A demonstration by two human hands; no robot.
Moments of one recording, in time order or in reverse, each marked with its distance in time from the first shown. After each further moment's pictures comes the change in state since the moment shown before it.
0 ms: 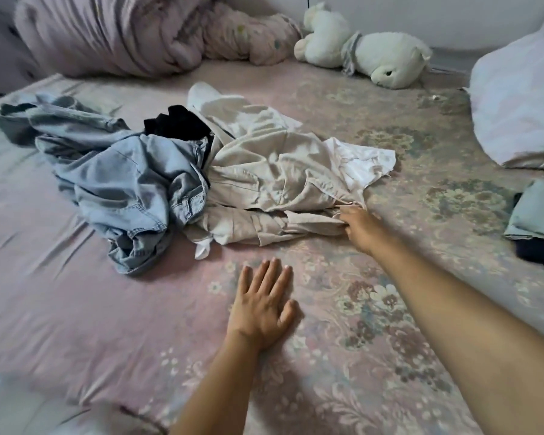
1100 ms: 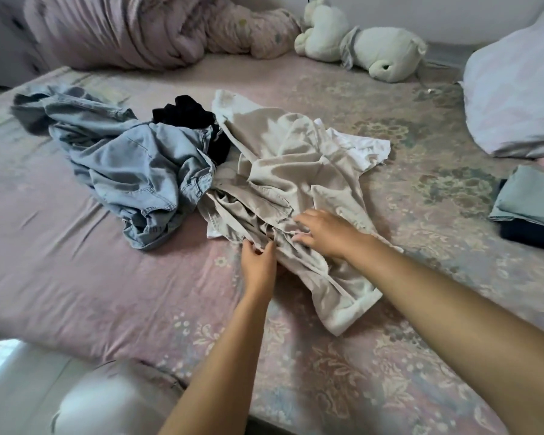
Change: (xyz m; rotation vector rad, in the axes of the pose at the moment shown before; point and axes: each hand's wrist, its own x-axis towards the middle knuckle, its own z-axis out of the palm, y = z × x) left_hand 0.018 0.025 -0.054 -1.492 0.272 -0.947; right_hand -0.054 -0.087 -0.028 0.095 -0.208 -0.177
